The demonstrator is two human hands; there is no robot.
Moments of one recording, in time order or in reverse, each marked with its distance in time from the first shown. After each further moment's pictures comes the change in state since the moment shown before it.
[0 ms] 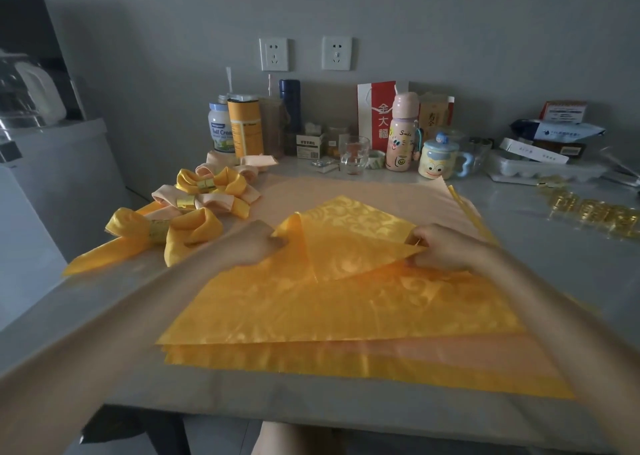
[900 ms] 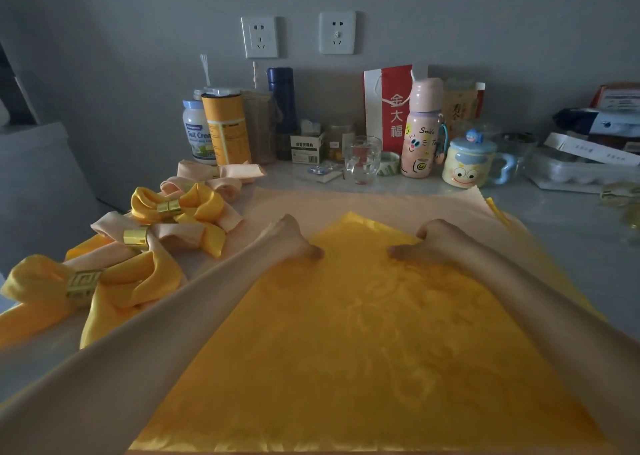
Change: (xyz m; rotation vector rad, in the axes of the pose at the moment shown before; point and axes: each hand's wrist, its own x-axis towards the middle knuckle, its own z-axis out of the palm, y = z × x) left_hand 0.153 0.035 0.006 -0.070 0.015 -0.198; right_hand 0.161 0.013 -0.006 0.154 0.108 0.253
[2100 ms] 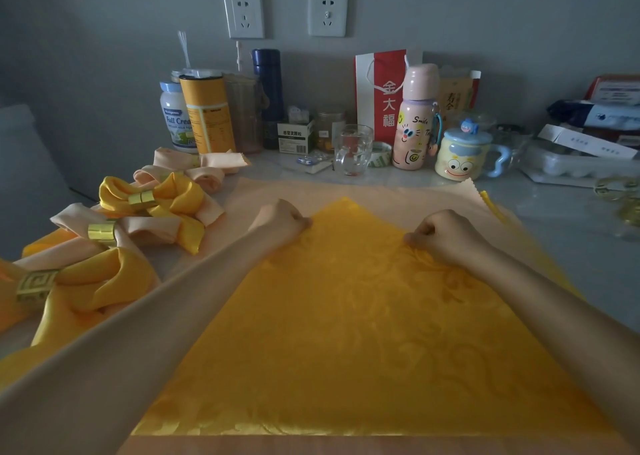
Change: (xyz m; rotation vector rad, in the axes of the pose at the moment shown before) left_hand 0.029 0.005 0.011 -0.262 0.068 0.112; right_hand 0.015 0.028 0.003 0.044 0.188 -0.163
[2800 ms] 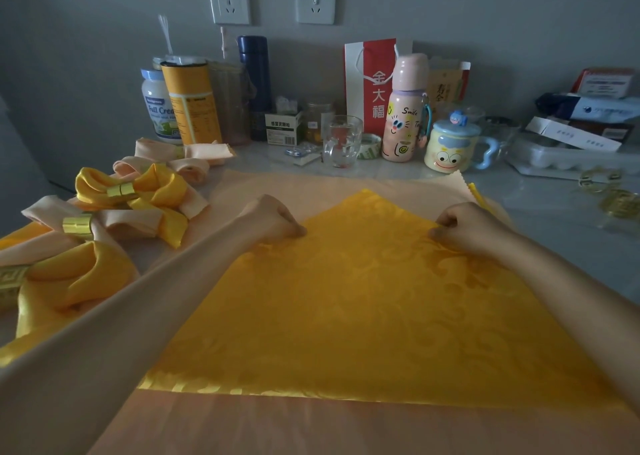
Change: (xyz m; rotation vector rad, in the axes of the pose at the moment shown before) left_hand -0.006 0.003 0.000 -0.031 -0.098 -0.033; right_hand 0.000 0.033 -0.025 -0.075 -0.010 0.093
